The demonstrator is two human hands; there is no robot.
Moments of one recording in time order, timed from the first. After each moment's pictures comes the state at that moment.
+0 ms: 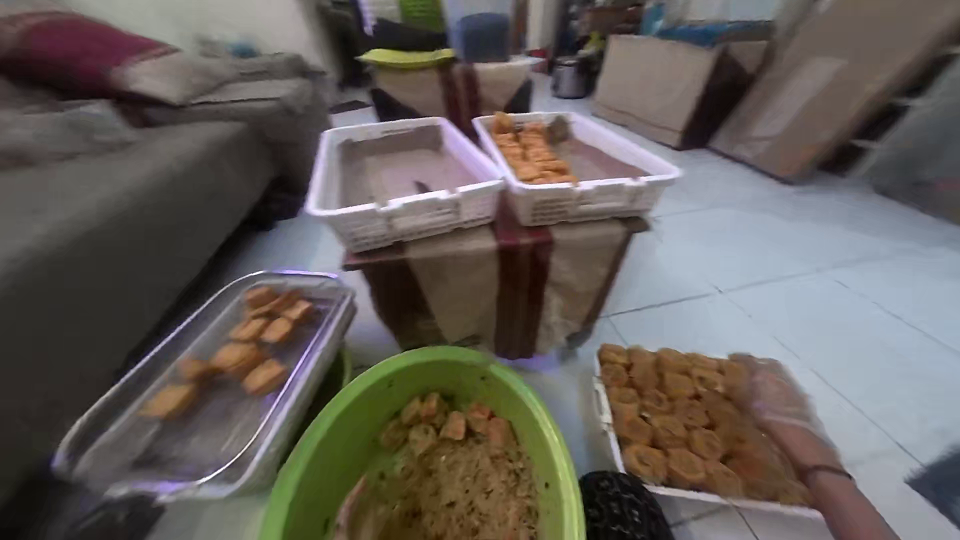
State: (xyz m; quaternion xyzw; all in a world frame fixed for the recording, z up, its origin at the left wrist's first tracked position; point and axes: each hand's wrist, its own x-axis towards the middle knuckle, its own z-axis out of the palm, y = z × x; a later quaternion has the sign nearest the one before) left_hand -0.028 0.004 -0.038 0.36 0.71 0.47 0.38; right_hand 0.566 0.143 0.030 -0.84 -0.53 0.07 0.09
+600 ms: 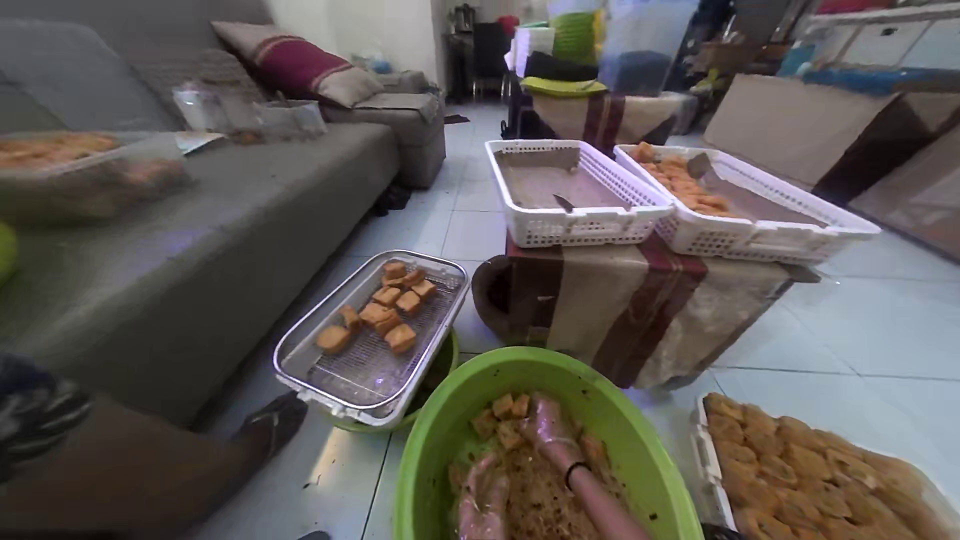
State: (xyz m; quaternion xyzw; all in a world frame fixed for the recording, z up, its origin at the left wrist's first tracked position) left_hand -0.010 -0.003 -0.006 0.26 0.66 0.53 0.46; right_hand 0.098 0.173 -0.049 -0.66 -0.69 0.31 0.03
